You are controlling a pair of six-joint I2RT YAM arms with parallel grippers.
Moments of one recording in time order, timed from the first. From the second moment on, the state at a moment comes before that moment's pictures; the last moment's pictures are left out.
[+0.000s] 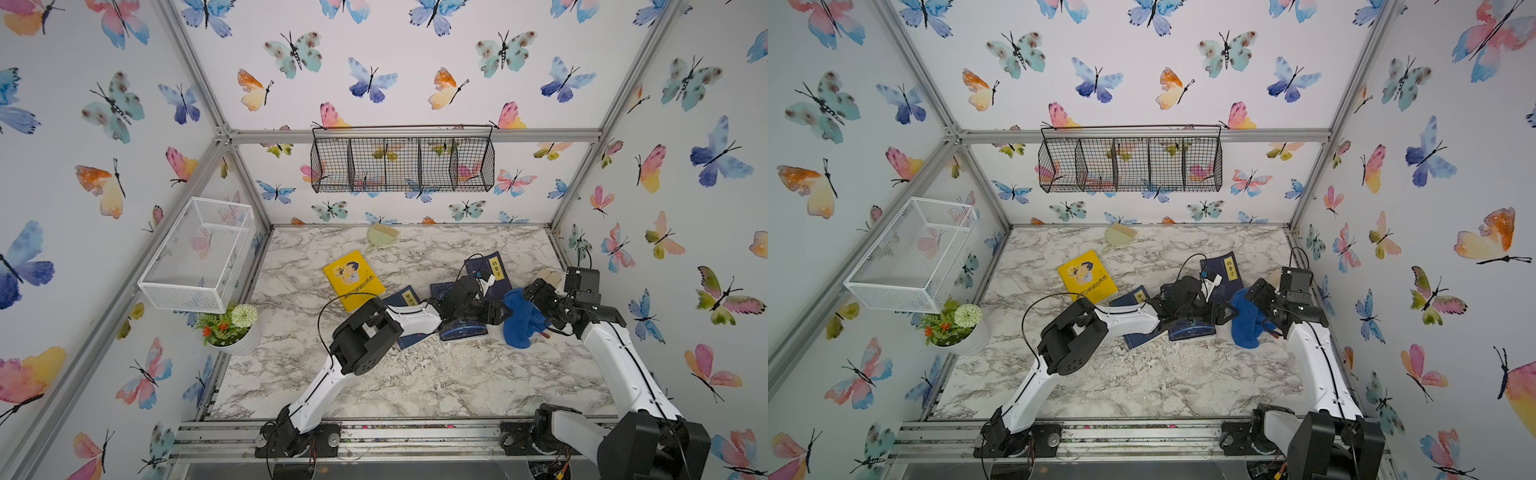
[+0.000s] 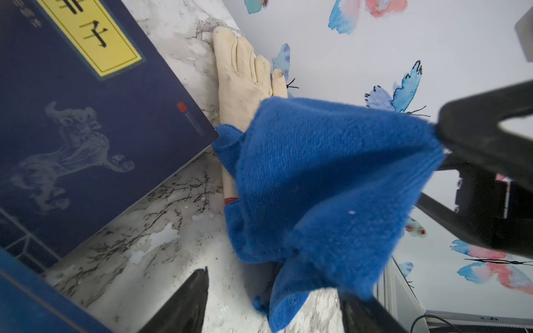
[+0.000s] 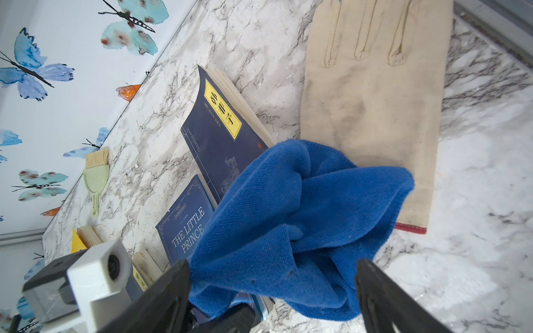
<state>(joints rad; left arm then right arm) -0.99 2.32 1.64 0.30 0.38 -0.71 -0.12 1.12 0.84 -0.58 -0.15 0.60</state>
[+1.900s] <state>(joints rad) -1.03 1.75 1.32 -0.29 -0.28 -0.45 -0.11 1.40 0.74 0.00 0.05 0.47</state>
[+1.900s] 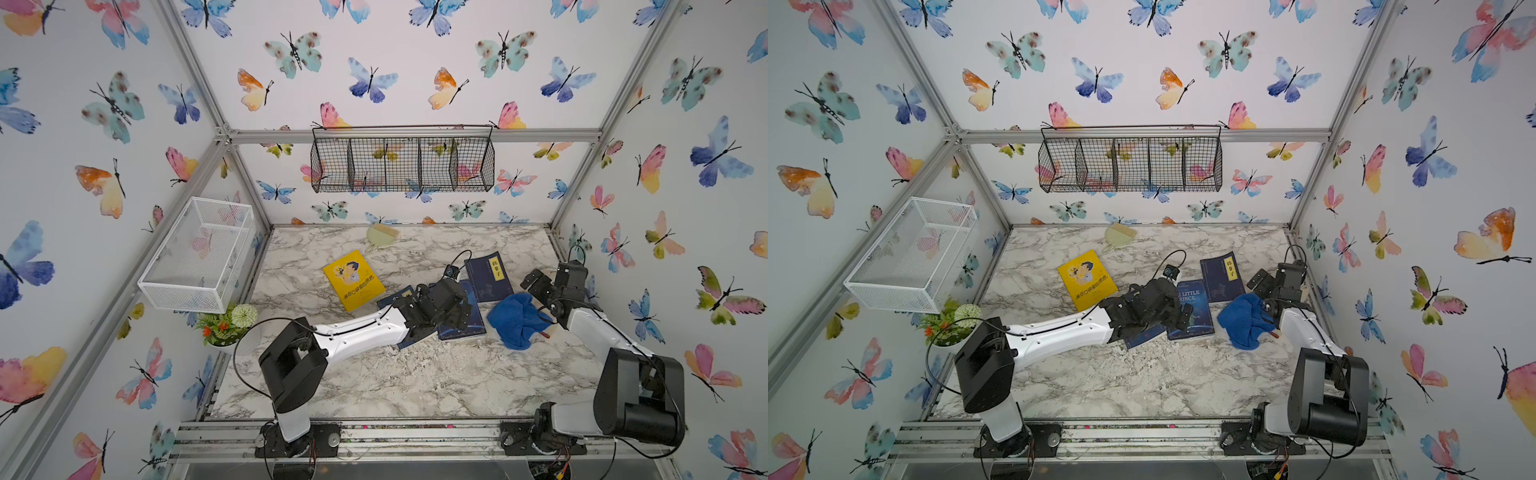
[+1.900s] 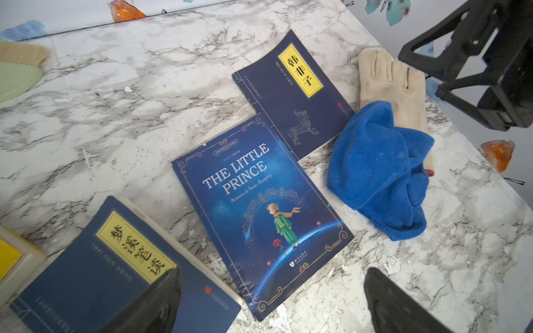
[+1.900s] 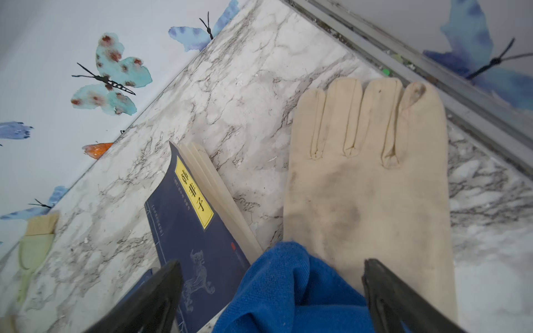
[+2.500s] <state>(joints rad) -0.93 1.74 1.23 -0.28 -0.32 -0.51 0.12 1.54 0.29 0.87 0.30 0.08</state>
